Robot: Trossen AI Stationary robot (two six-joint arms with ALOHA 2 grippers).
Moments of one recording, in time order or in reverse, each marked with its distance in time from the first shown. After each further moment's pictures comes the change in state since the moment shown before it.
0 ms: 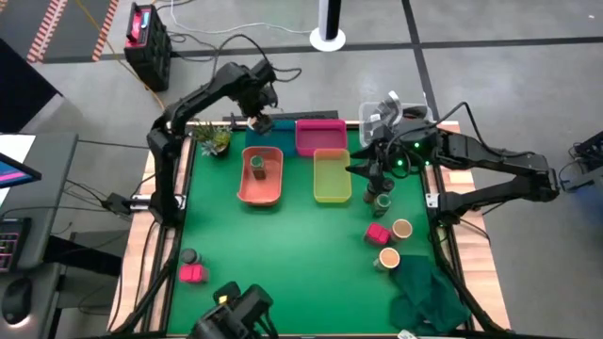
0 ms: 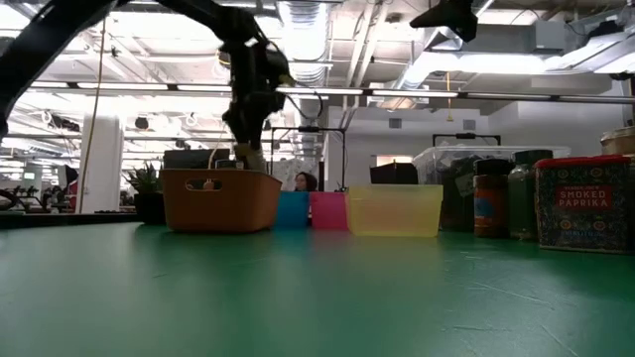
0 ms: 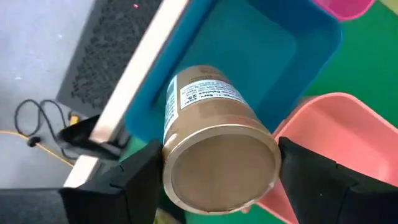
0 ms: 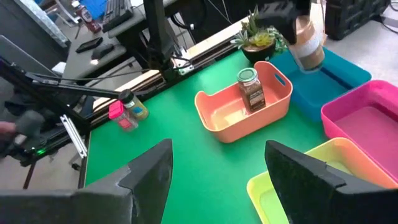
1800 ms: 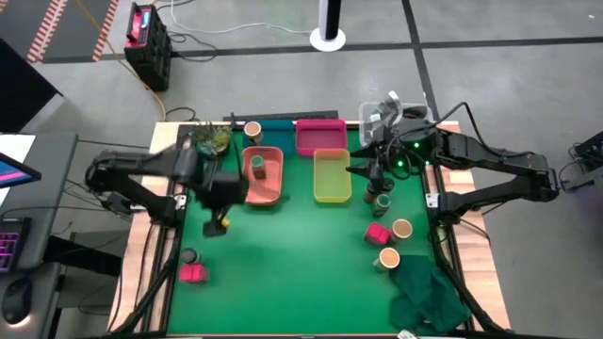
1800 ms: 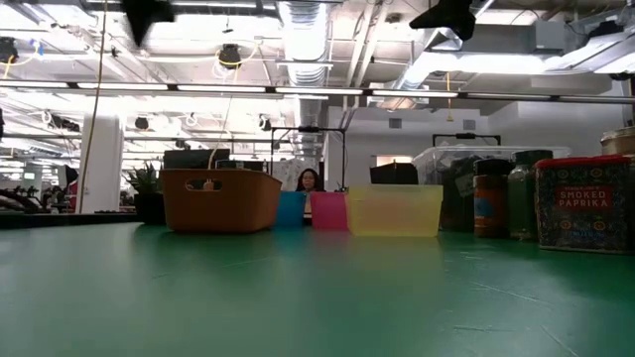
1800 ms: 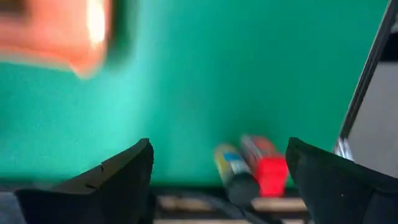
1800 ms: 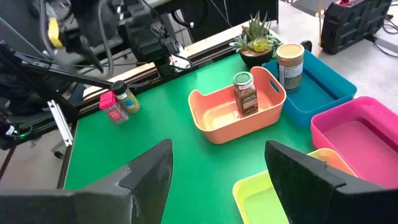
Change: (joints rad) left arm -0.912 -0.621 -0.469 -0.241 0.139 -0.500; right arm -0.001 0.000 0.000 -0.006 0.008 -0.108
